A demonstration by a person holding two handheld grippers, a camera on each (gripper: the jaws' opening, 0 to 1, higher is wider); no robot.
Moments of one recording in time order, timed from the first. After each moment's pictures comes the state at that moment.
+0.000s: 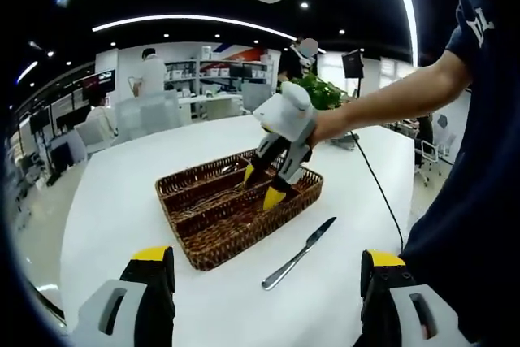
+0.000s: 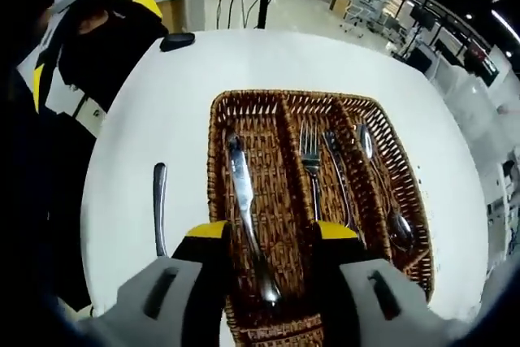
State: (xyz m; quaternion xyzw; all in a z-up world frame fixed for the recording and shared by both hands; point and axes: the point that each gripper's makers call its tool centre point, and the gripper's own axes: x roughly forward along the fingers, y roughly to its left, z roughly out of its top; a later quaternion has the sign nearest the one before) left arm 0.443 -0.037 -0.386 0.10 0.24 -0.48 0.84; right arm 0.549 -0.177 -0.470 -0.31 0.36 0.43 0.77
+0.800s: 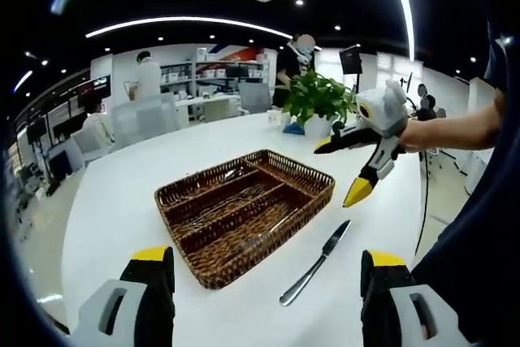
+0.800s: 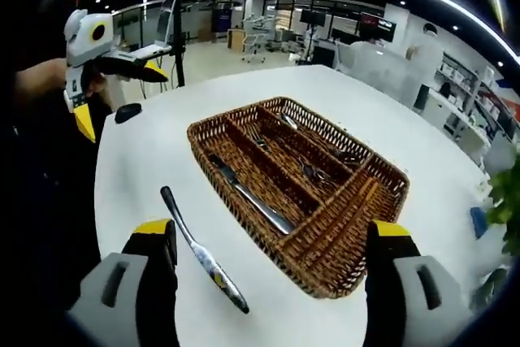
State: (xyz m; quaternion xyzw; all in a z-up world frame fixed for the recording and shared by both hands) left arm 0.474 -0.056 -0.390 0.12 0.23 -0.50 0.83; right arm 0.472 -0.260 -0.429 -0.14 0.32 0.25 0.90
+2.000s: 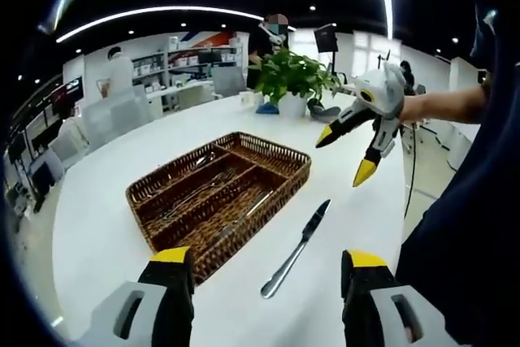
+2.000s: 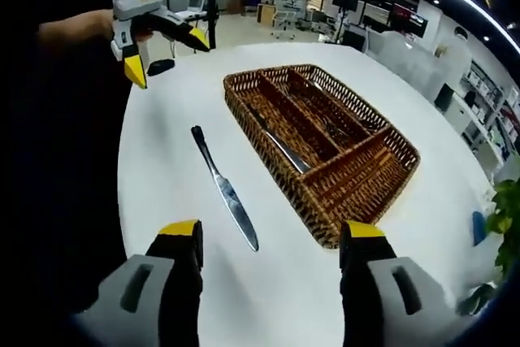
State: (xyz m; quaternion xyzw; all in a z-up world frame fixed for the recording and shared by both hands) left arm 0.450 -0.076 -0.414 0.17 0.27 -0.55 0.78; right arm 0.417 -0.267 -0.459 -0.22 0.37 0.34 0.83
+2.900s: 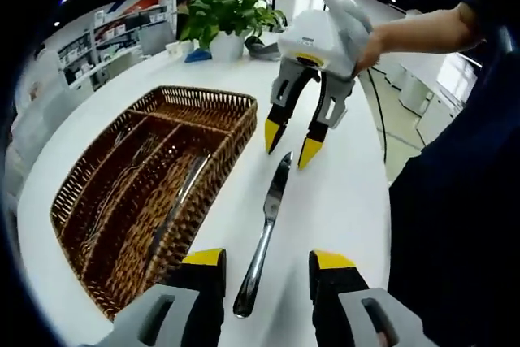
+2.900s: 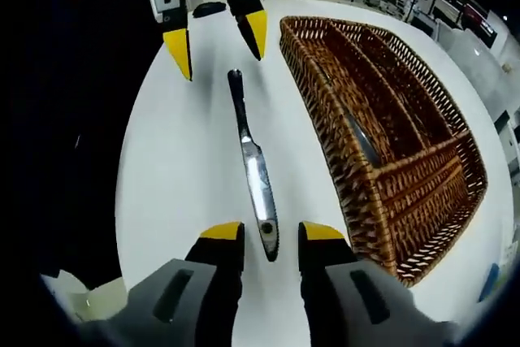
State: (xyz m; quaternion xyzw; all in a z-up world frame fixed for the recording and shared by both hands) left arm 0.430 -0.131 -0.489 0.28 0.36 -0.64 0.61; right arm 0.415 -0.245 -0.527 -0.28 0.44 0.45 0.72
